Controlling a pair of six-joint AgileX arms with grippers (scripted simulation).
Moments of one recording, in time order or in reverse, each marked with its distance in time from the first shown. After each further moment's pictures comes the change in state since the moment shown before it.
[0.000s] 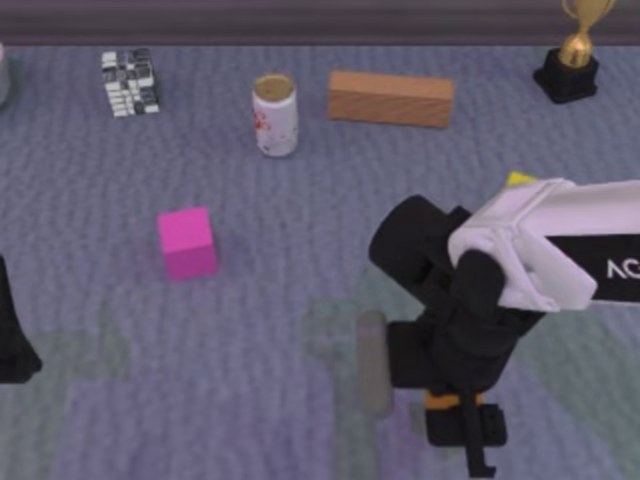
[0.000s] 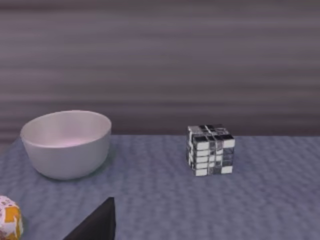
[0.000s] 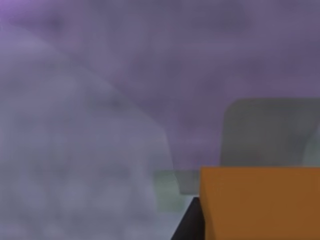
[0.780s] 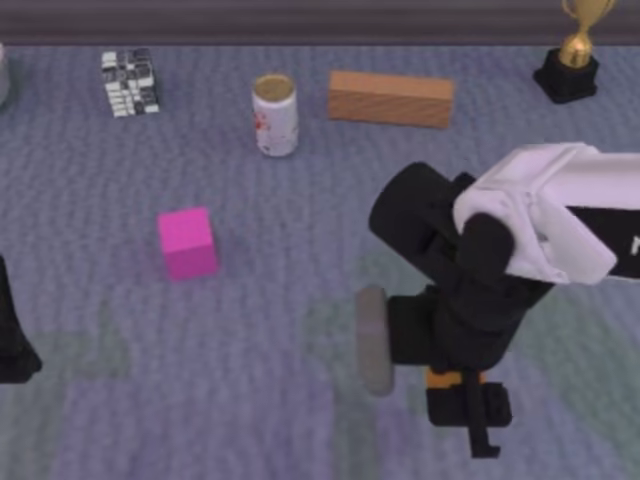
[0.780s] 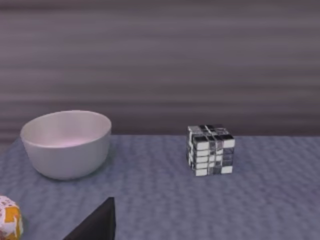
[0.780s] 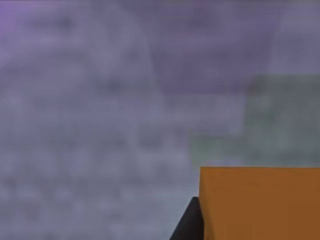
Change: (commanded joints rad) left arm 0.000 0.000 0.000 0.000 0.000 0.000; right arm -0.005 -0.046 0.073 -0.113 0.000 0.002
